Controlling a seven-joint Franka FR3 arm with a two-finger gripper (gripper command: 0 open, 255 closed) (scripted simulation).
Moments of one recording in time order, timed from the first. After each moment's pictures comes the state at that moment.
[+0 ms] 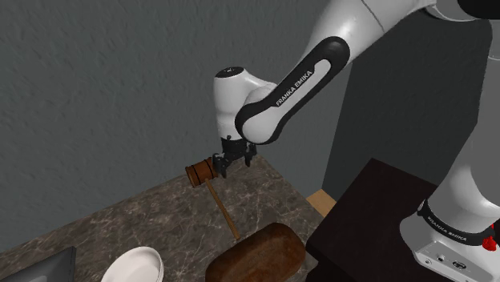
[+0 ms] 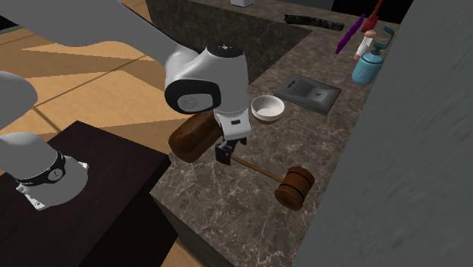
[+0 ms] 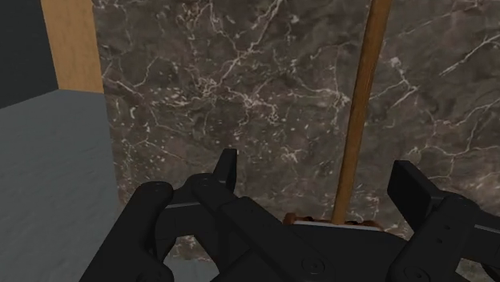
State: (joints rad) arm 0.11 0.32 0.38 -2.09 -0.17 2.45 0.77
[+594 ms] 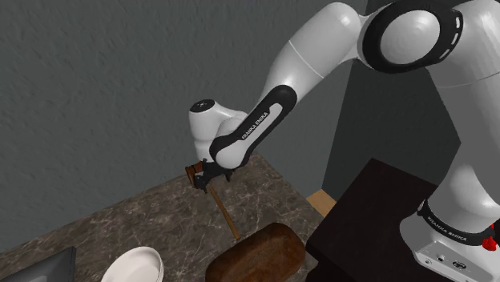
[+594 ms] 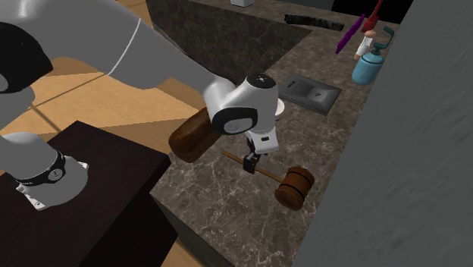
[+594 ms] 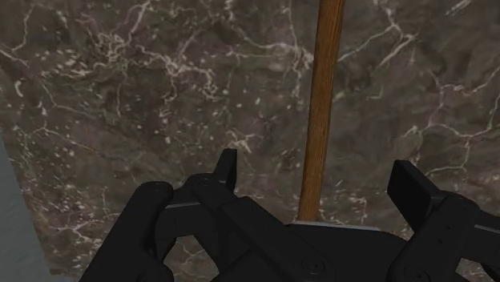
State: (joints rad) arm 0.24 0.69 0.29 -1.75 -0.30 2.45 0.89
